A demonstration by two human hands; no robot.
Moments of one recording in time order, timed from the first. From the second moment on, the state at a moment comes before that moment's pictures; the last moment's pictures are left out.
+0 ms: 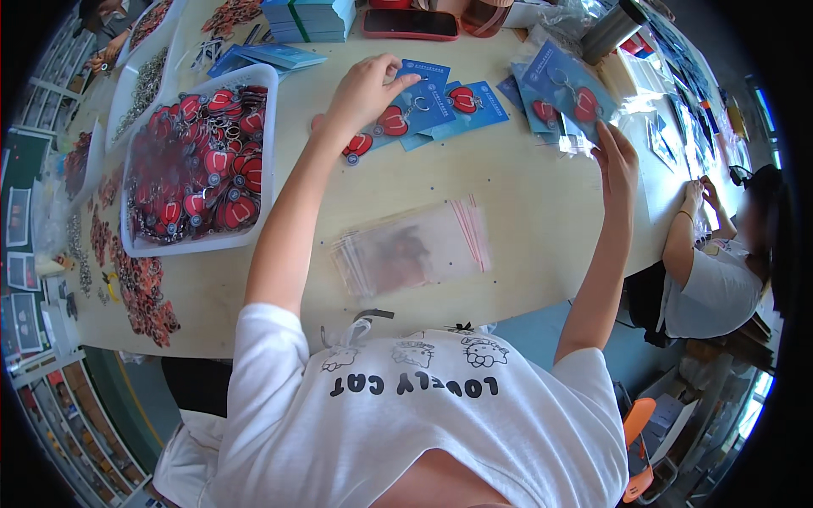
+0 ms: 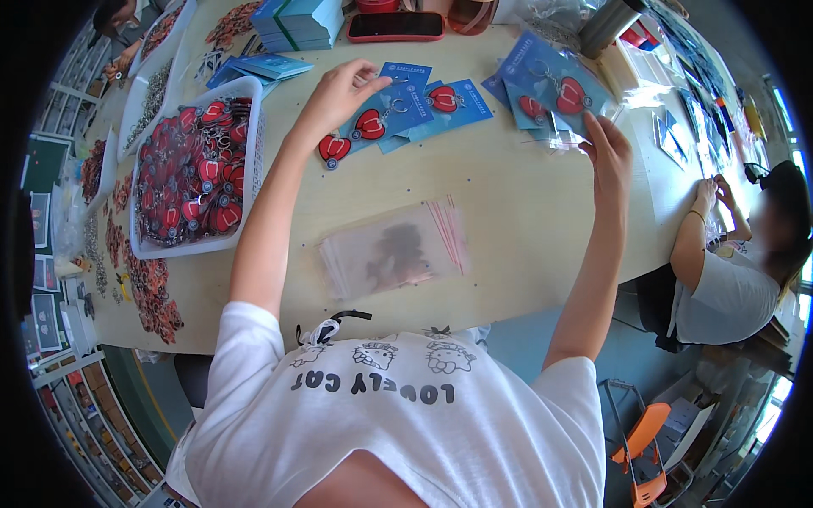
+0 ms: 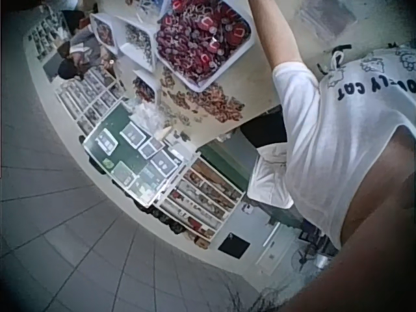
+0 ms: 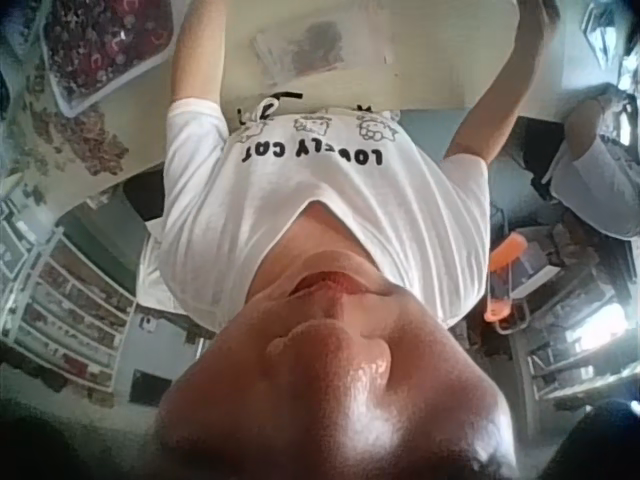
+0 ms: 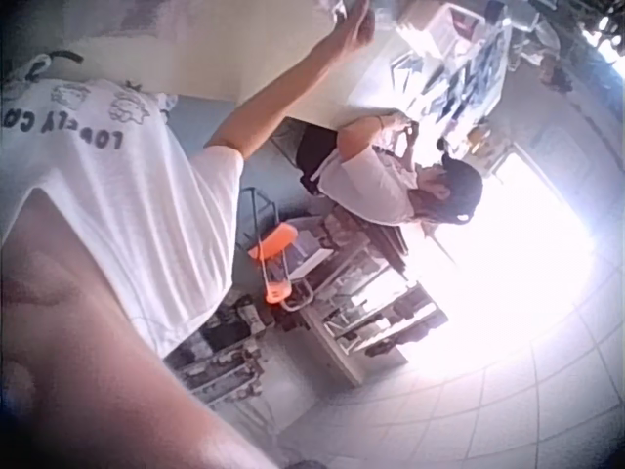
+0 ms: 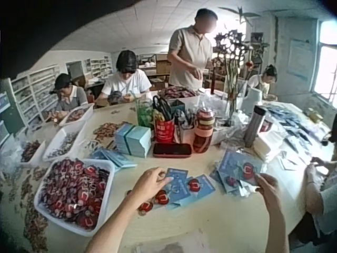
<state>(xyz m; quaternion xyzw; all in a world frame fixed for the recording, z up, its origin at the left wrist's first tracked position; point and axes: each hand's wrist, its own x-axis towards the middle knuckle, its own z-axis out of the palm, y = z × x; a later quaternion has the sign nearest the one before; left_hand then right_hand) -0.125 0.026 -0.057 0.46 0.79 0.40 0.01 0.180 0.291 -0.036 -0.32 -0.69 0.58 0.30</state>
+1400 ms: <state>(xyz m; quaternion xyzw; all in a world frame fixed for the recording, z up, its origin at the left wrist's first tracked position) 0.010 -0.058 -0.051 0.49 0.80 0.34 0.08 0.140 0.136 -0.062 -0.26 -0.51 0.68 0.46</state>
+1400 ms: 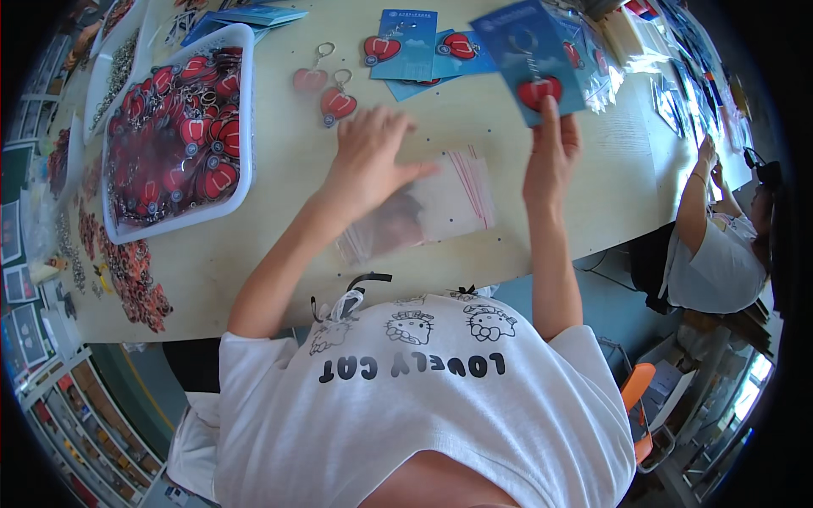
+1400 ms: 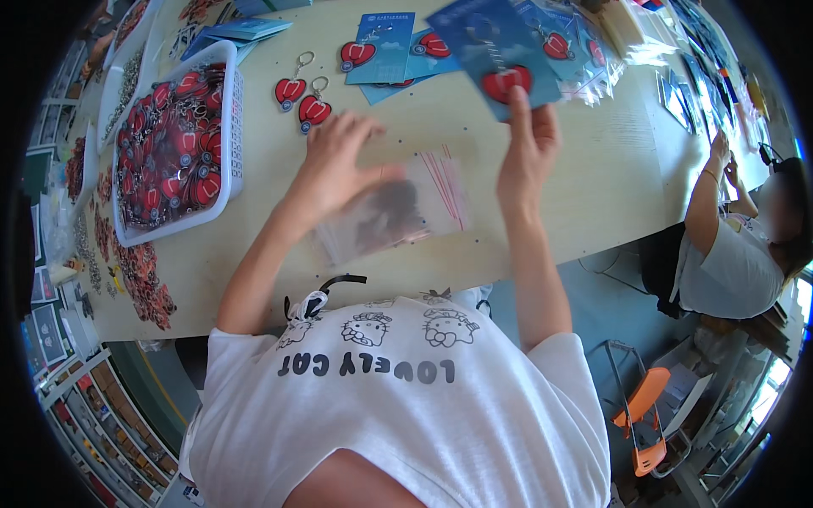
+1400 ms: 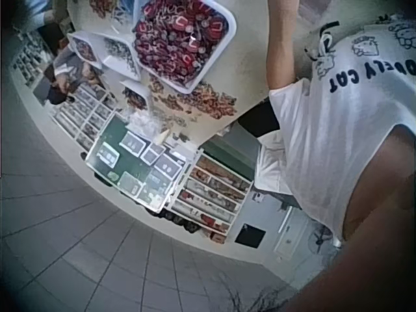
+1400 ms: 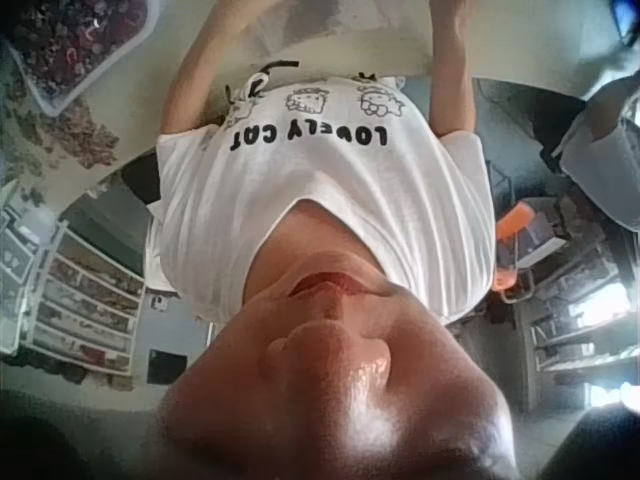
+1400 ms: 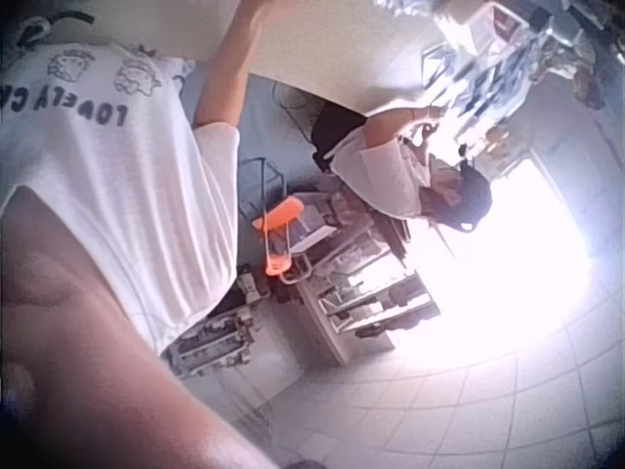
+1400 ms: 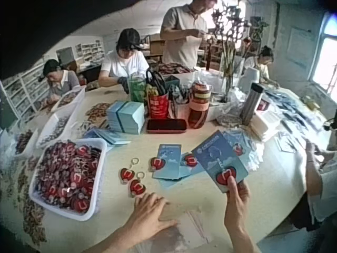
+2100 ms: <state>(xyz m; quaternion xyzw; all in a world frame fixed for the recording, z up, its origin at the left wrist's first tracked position) 0.007 -0.078 -0.052 0.41 0.80 0.36 0.24 0.187 0.146 -0.079 -0.32 -0.59 0.63 0.39</state>
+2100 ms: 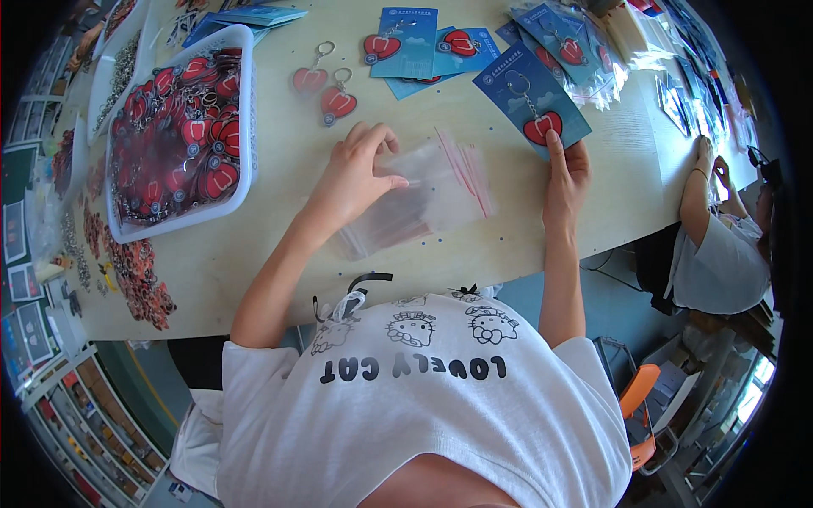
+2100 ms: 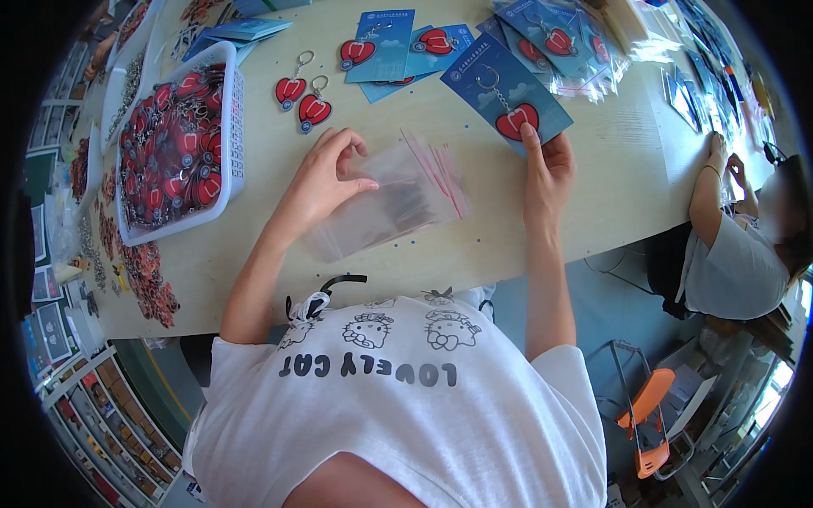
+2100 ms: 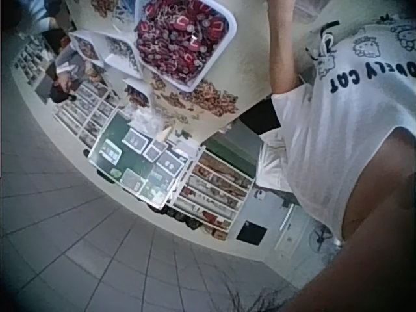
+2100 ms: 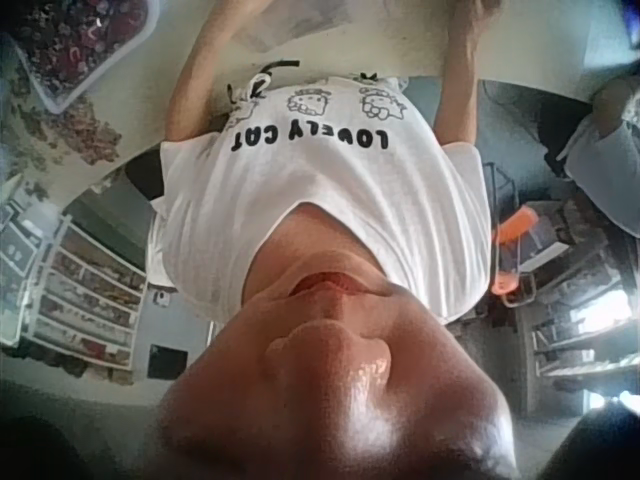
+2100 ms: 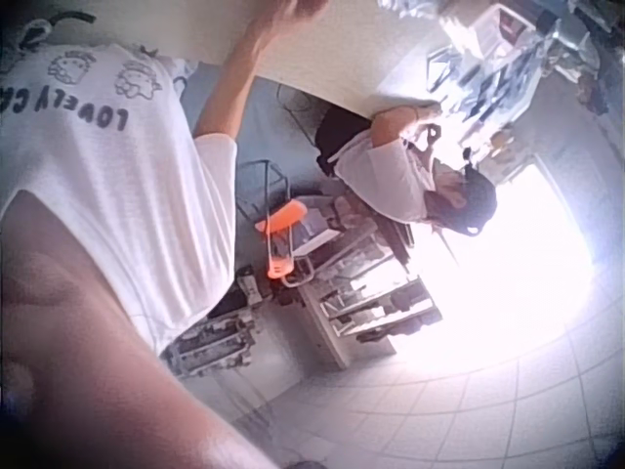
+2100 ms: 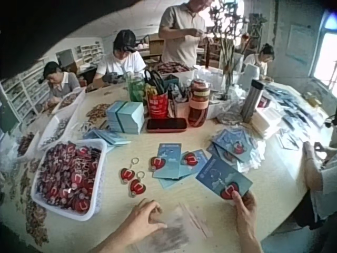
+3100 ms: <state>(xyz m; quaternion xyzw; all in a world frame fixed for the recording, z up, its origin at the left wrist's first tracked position) -0.022 -0.075 -0.051 0.28 0.64 0.55 0.46 0.185 0.185 -0.036 -0.15 -0.76 0.63 0.07</state>
